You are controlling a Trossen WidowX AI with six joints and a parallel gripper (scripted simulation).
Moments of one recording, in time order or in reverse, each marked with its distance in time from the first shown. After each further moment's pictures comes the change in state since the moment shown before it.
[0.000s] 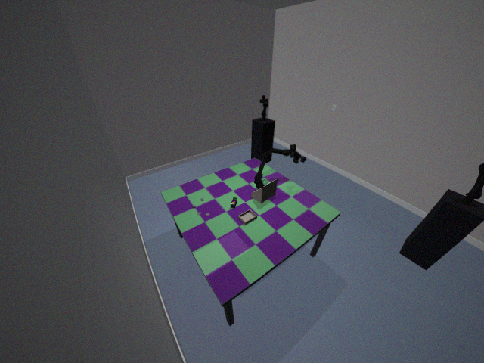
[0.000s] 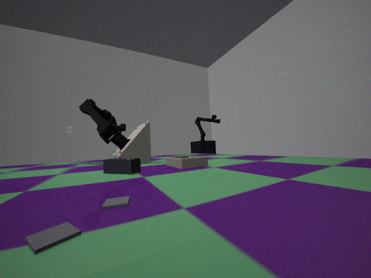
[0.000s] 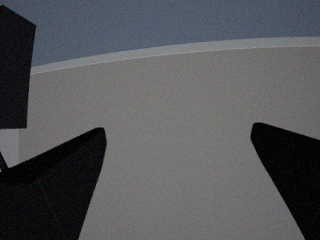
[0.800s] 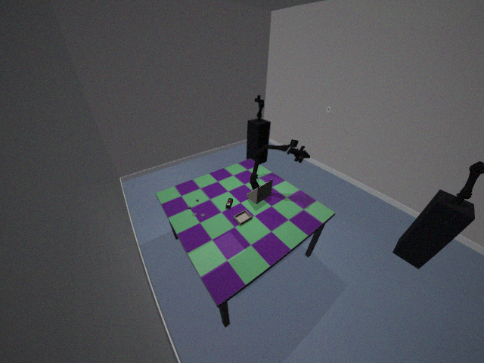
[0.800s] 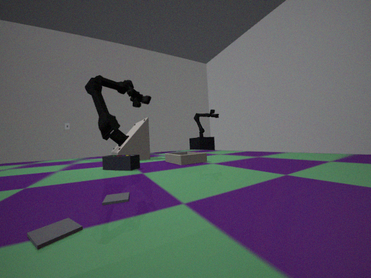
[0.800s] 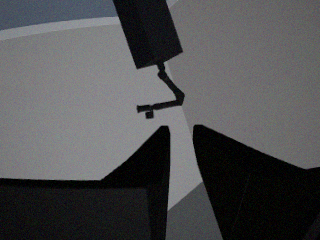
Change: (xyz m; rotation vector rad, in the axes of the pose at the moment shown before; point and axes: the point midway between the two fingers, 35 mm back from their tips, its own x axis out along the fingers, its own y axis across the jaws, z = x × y) arm -0.210 0.268 -0.099 0.537 0.344 0.563
